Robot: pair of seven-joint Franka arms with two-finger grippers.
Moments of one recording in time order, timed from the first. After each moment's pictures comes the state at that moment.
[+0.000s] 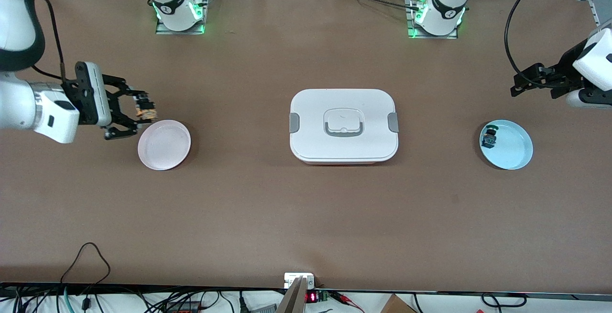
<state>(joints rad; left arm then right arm) 0.01 0.01 0.00 -1.62 -0.06 1.59 0.02 0.04 0.40 -0.04 -1.38 0.63 1.37 -1.76</state>
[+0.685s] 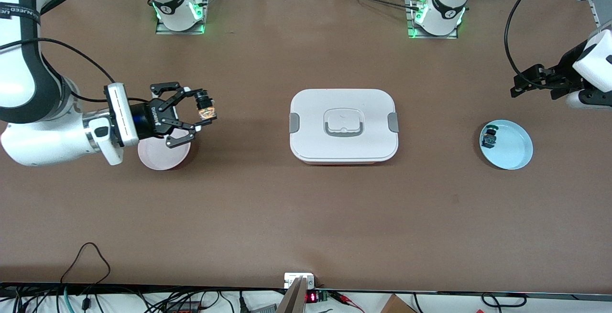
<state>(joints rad) 0.01 0.02 0.00 -1.62 -0.06 1.59 0.02 0.10 0.49 -0.03 -1.49 1.30 1.37 -1.79</state>
